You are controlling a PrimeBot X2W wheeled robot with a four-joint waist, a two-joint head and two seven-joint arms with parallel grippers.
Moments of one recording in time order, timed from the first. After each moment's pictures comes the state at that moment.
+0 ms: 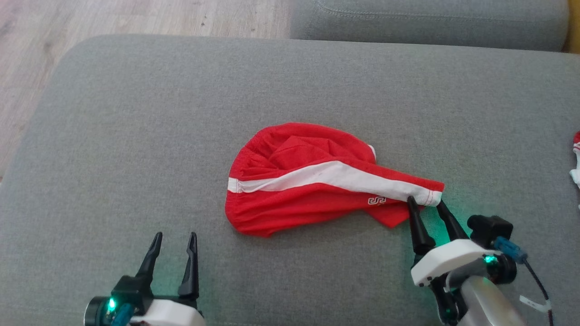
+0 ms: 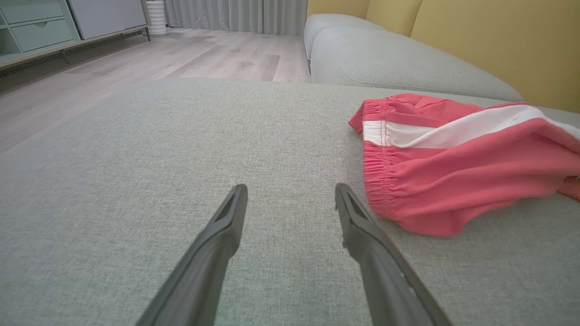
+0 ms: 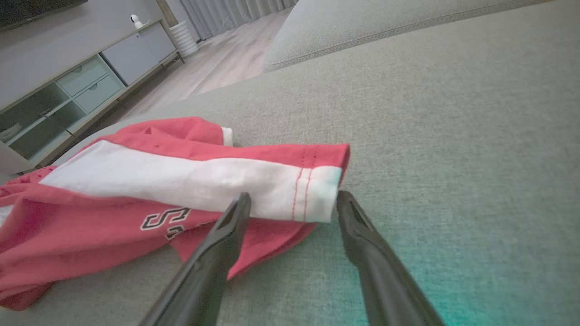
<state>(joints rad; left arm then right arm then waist) -0.02 0.05 -0.11 0.42 -0.13 -0.10 -0.25 -0.24 -0.05 0.16 0.73 0.36 0.13 -0.26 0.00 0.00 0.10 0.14</state>
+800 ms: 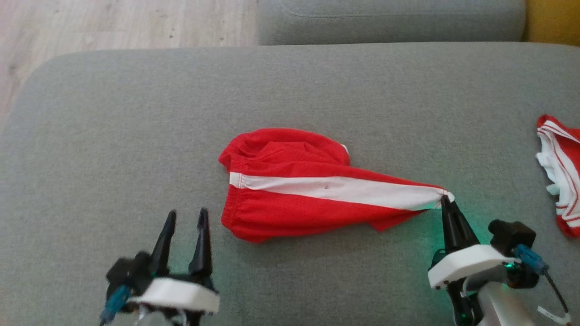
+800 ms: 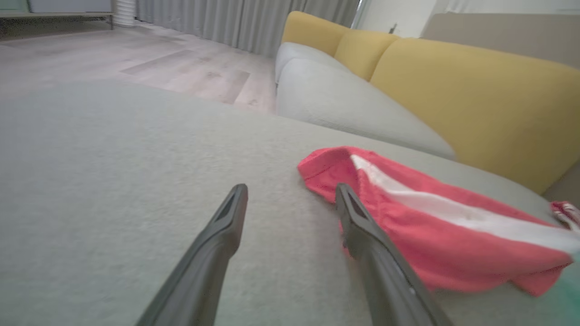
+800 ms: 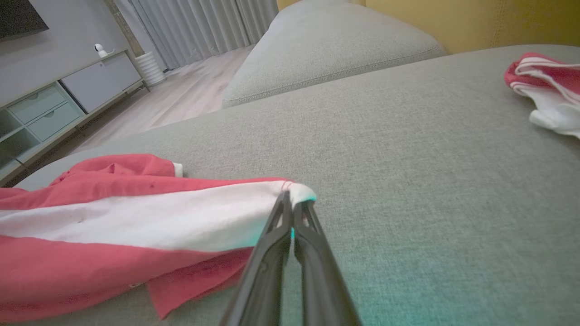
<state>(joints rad) -0.05 0.05 -0.19 0.37 -0.36 -0.12 -0.25 -0.18 -0.05 0.05 0.61 0.28 0.13 -0.26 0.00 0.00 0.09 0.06</state>
